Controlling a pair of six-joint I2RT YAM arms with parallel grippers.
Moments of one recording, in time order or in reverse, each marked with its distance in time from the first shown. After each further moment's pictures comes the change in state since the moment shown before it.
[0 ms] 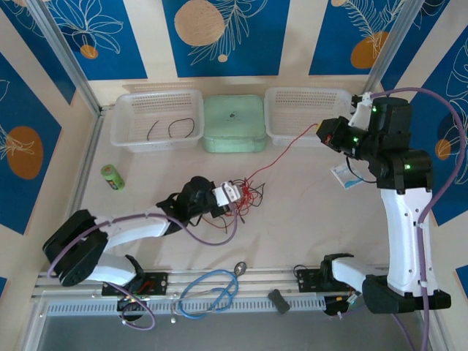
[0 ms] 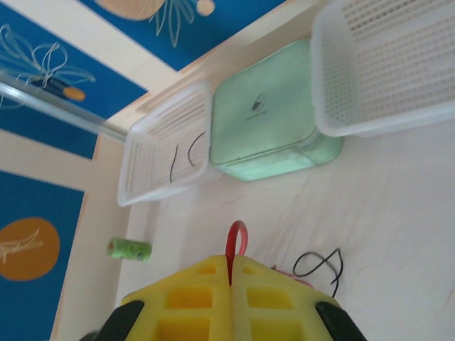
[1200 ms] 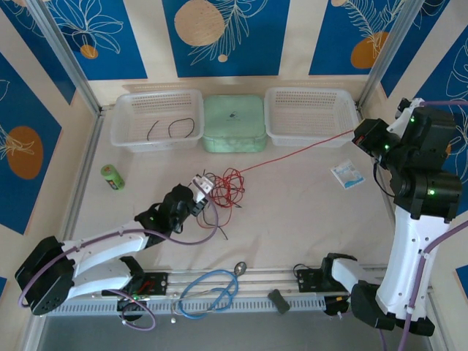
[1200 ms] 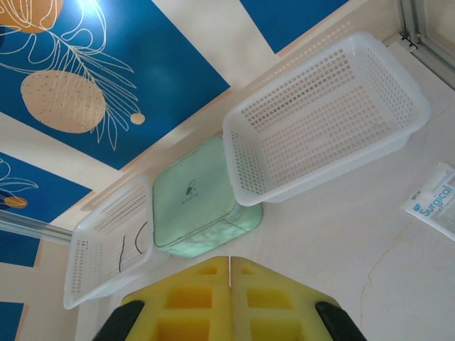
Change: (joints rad) left arm 0.022 -0.253 -0.106 -0.166 -0.486 -0.212; right arm -0.222 -0.077 0.118 -0.100 0.150 -0.023
